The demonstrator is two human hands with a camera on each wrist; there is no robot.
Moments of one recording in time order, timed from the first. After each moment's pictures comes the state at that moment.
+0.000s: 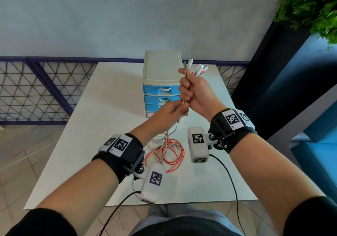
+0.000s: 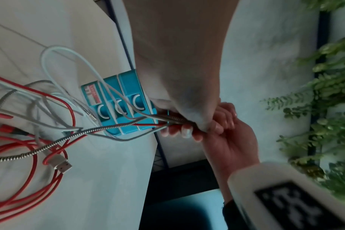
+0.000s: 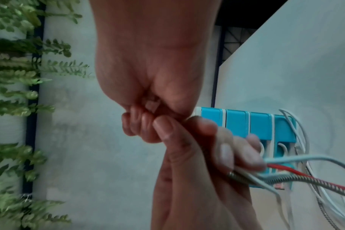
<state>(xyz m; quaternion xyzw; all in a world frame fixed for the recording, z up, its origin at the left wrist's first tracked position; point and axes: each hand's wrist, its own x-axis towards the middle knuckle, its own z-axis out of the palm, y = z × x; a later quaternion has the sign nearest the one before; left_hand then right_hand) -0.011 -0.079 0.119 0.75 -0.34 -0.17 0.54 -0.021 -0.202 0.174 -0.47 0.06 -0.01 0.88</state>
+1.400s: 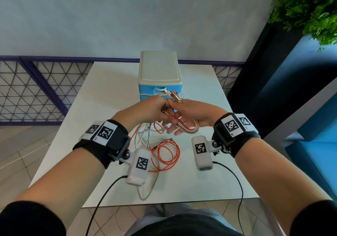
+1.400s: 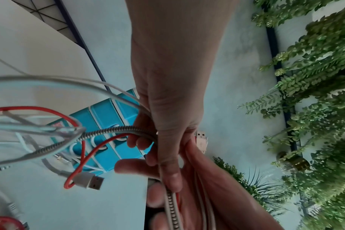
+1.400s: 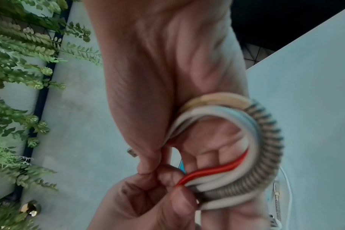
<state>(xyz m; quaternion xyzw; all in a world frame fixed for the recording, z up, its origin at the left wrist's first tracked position) 0.017 -0.055 0.146 0.84 -0.38 -0.23 0.31 -0.049 -0.212 0.161 -0.72 0.03 0.31 0.62</state>
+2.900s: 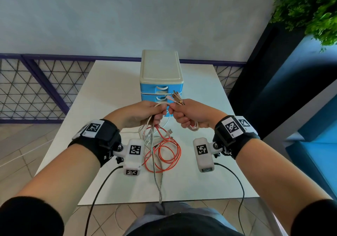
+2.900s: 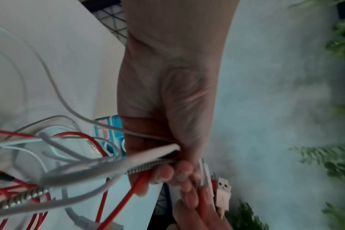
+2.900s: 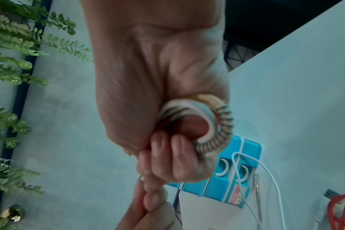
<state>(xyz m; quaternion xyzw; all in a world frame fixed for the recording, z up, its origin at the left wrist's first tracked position) 0.017 -0.032 0.128 0.66 -0.19 -0.43 0.59 -0.044 -0.215 0.144 -0.71 0.04 0.25 0.66</state>
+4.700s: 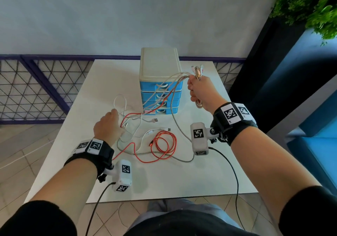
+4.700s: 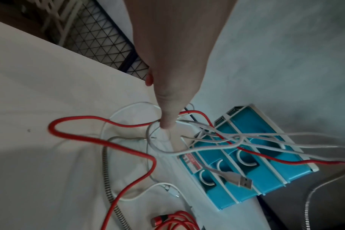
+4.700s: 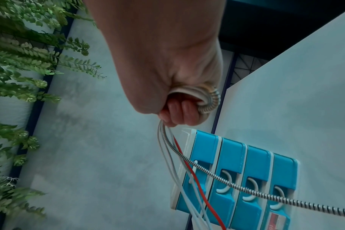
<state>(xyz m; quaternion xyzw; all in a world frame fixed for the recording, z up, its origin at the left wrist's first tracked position) 0.034 0.055 0.034 0.99 -0.06 -0.02 0.12 -0.013 -0.233 0.157 -0.77 0.20 -0.07 0.60</state>
